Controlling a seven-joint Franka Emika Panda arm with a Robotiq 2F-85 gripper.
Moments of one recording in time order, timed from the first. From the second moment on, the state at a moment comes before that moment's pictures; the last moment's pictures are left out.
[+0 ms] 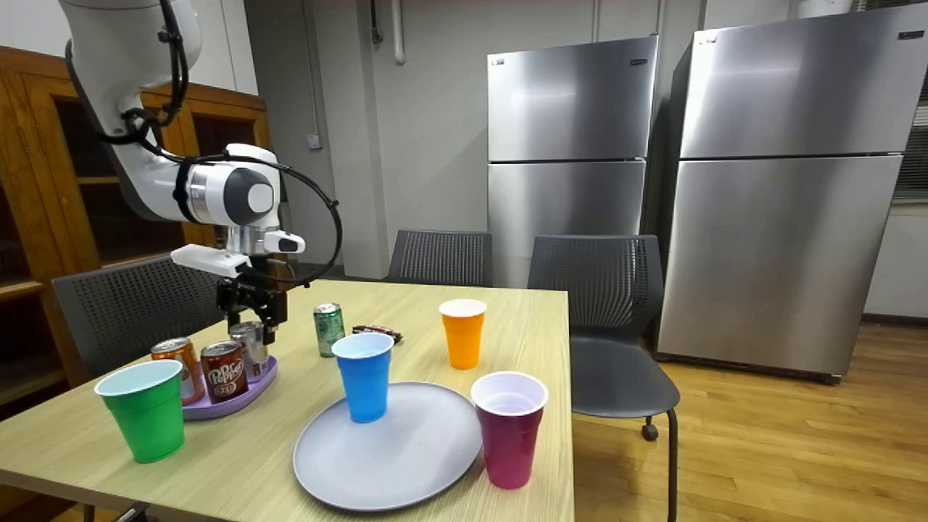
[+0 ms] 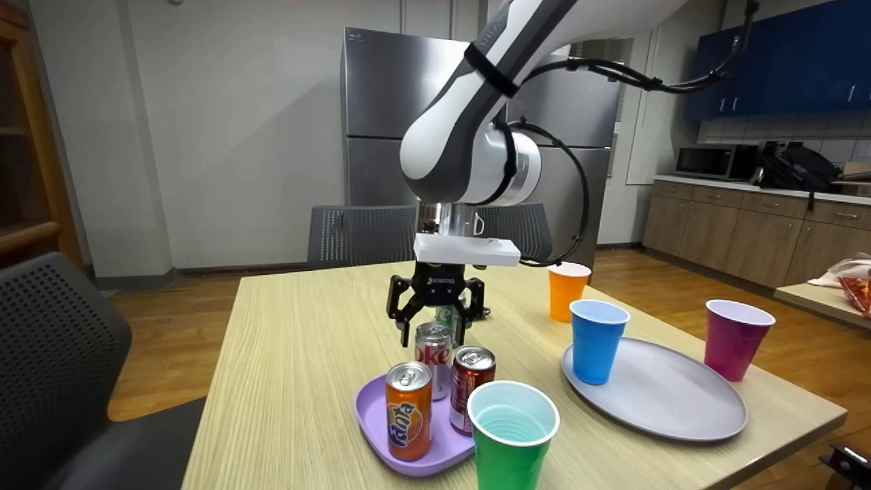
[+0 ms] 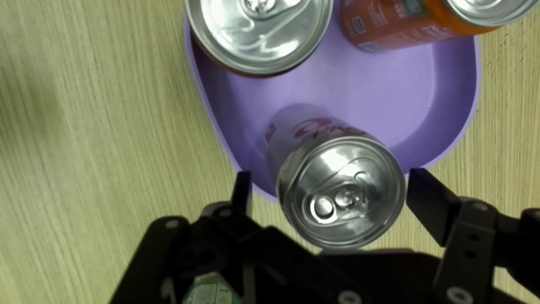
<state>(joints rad) 0.25 0.56 0.12 -1.96 0.11 2.48 0.33</state>
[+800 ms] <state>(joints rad) 0.25 0.55 0.06 -1.91 0.11 2.46 0.33</state>
